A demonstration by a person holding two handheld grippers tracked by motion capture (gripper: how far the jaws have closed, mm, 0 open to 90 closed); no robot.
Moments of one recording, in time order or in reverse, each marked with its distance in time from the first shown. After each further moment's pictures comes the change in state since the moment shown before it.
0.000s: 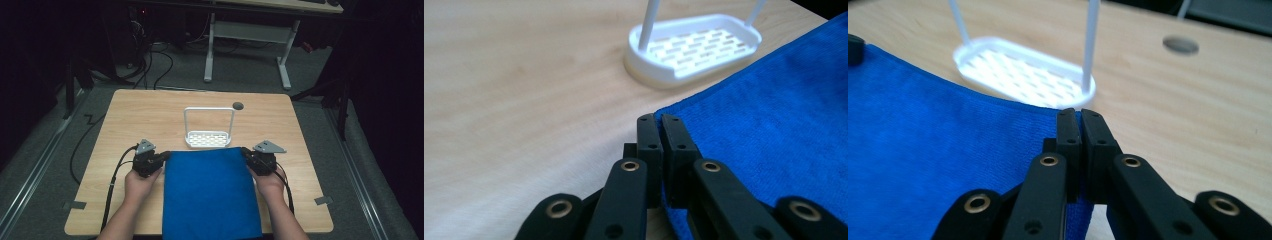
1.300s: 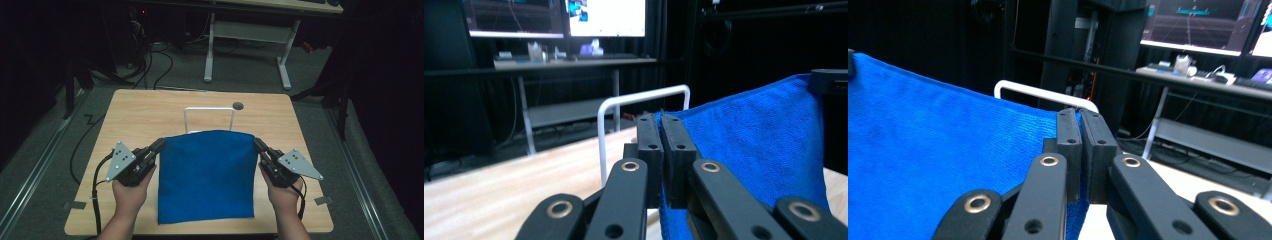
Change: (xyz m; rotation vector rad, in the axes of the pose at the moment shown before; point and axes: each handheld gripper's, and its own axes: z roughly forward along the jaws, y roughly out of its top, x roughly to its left) left arm -0.071 0.054 -0.105 -0.486 0.016 0.179; right arm 0.028 0.037 -0.105 -0.461 -0.046 -0.087
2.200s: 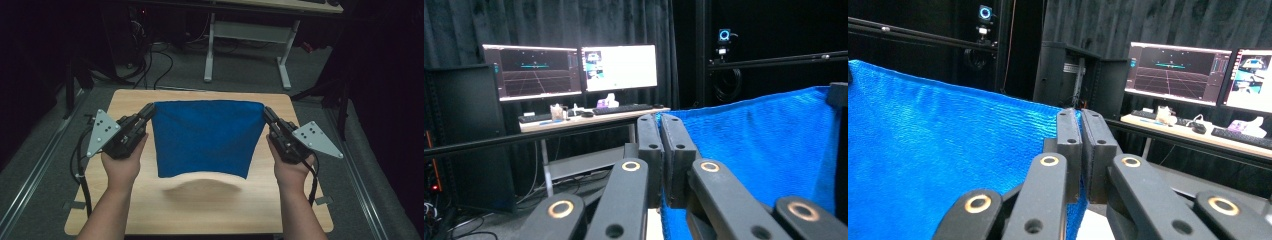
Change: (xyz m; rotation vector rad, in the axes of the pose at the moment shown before) left arm 0.024 0.075 0.010 -0.144 0.049 0.060; right arm -0.016 0.076 0.010 -0.145 -0.036 -0.017
